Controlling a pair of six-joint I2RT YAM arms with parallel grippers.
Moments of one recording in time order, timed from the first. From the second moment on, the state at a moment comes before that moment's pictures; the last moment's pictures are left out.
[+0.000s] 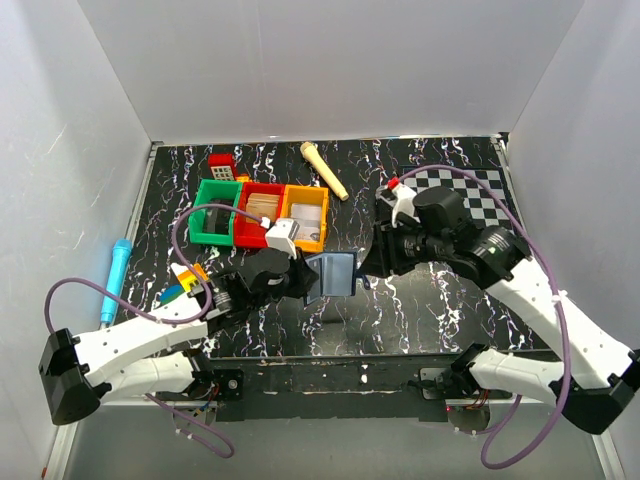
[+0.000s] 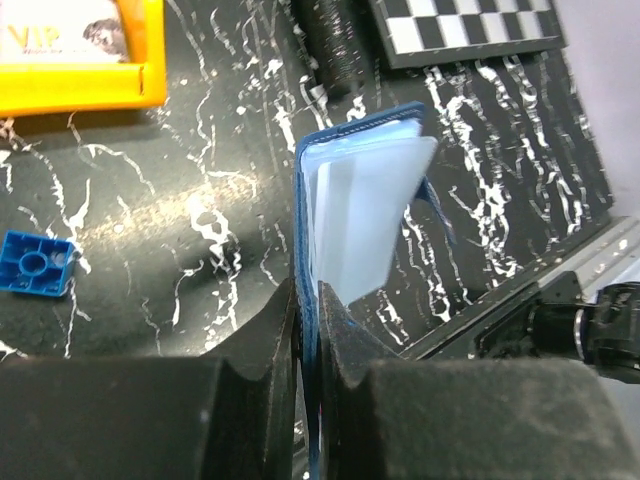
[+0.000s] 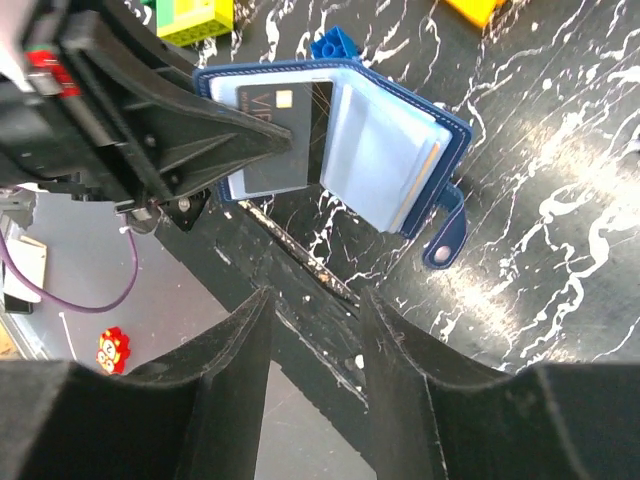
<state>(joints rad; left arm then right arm) -1.02 1.00 0.76 -0.24 -0.28 -0.68 0.76 1.08 1.25 -0.88 -0.31 0.43</state>
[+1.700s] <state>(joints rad) -0.78 1.37 0.36 0.43 0.32 -0.85 0.63 1.50 0.58 0.08 -0.69 0.61</state>
